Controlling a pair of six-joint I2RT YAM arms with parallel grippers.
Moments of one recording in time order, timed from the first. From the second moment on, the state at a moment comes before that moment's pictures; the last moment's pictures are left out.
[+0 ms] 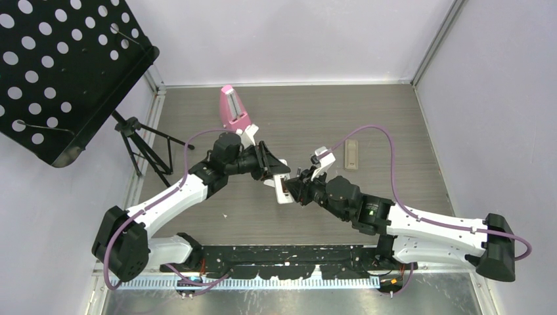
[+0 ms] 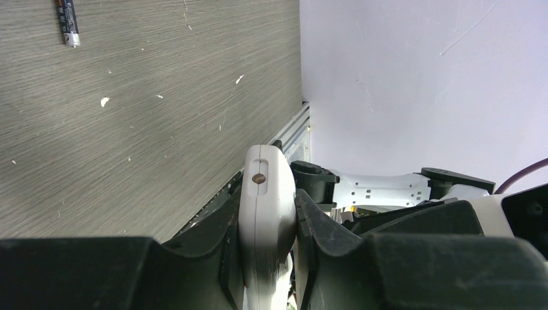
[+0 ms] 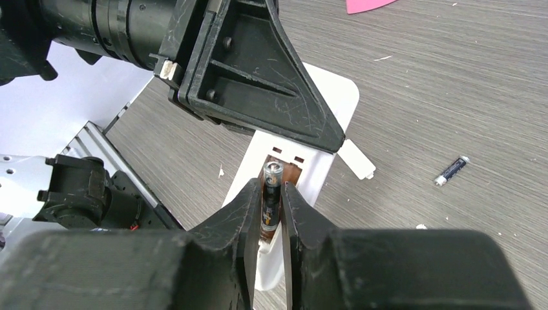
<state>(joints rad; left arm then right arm) -0.60 1.22 0.77 0.04 0.54 -1.11 1.18 0.96 0.64 0.10 0.38 0.48</state>
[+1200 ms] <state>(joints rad) -0.60 1.24 0.77 0.26 0.39 -1.19 1.18 0.81 0.70 -0.38 0.60 1.64</state>
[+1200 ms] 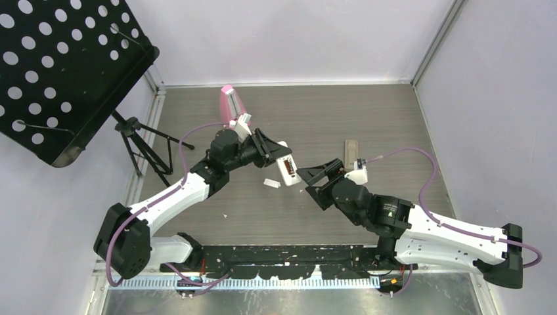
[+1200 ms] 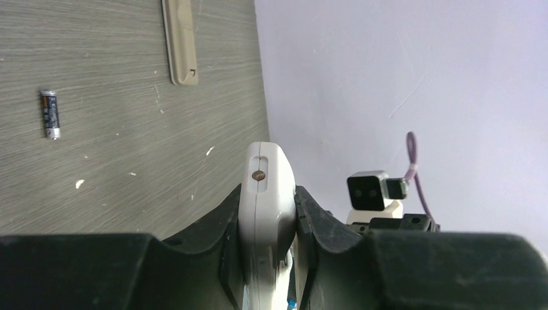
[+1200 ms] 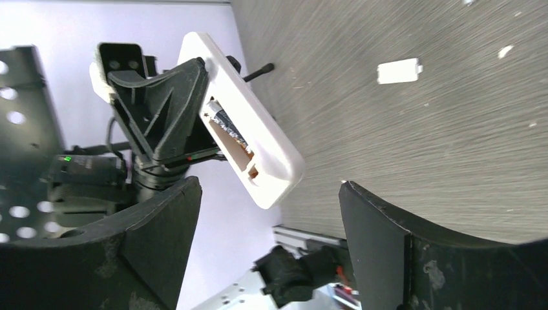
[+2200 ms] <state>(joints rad) -0.59 1.25 0.76 0.33 0.38 -1.32 1.06 1.02 0.69 0.01 0.52 1.86</state>
